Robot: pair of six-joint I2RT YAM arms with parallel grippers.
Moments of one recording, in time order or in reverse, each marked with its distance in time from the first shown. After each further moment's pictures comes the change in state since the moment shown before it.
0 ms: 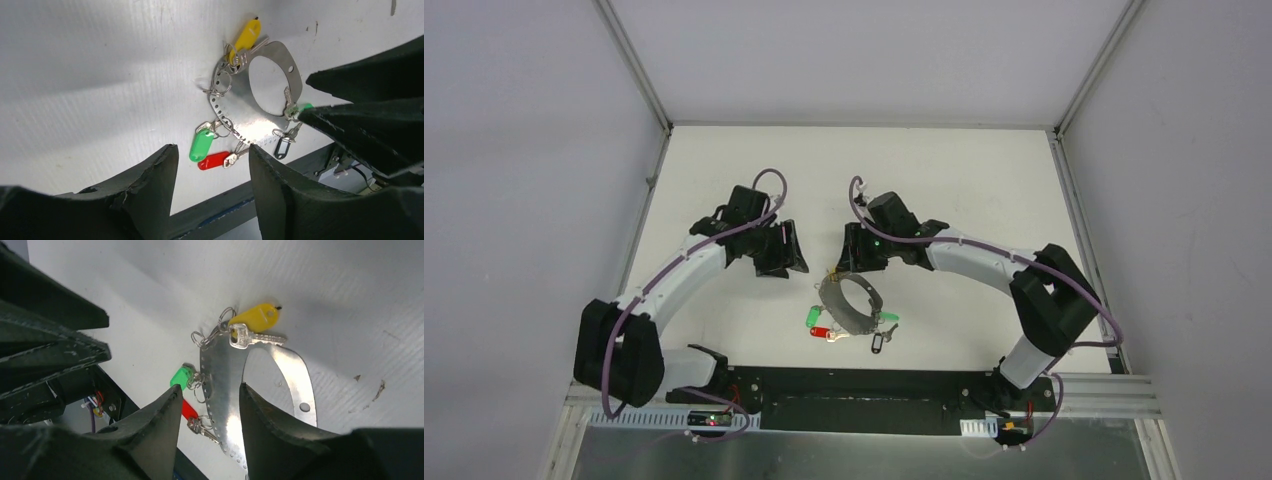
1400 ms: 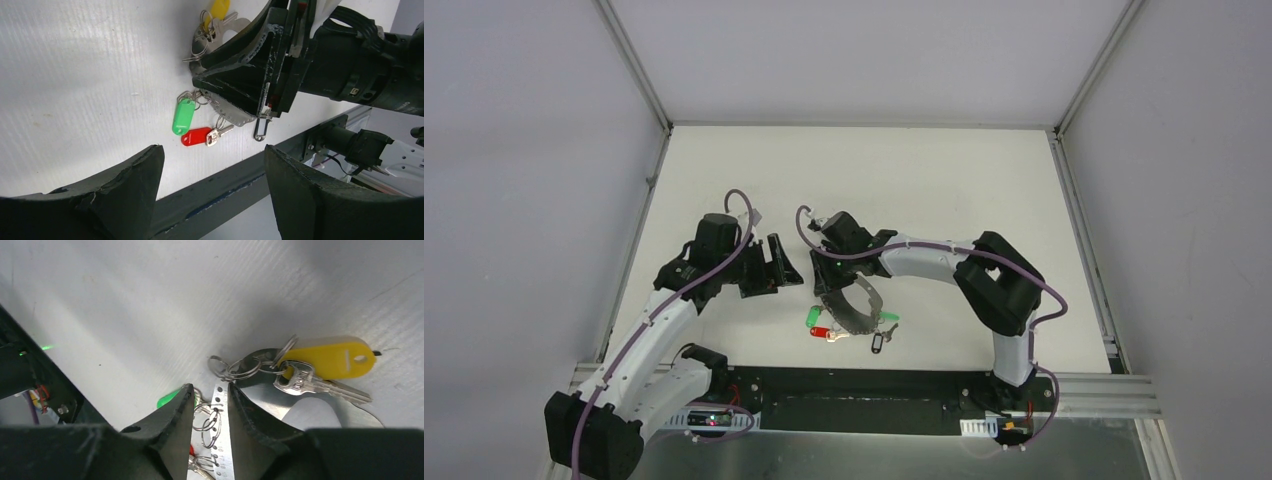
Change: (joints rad) left arm 0.023 -0.349 -0.158 -0.019 0.042 -0.070; right arm 0.160 0.240 0.151 -0.016 0.037 -0.119
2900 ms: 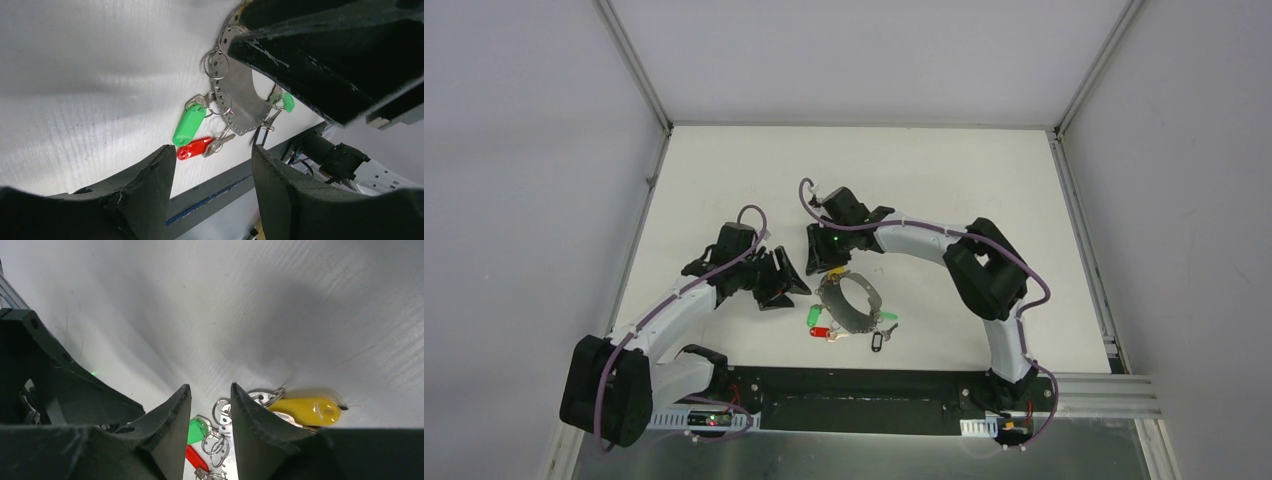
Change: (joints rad) left arm -0.001 0.201 -0.151 0.218 0.100 -0.197; right arm -0.092 0.119 0.199 -0.068 -0.099 0.050
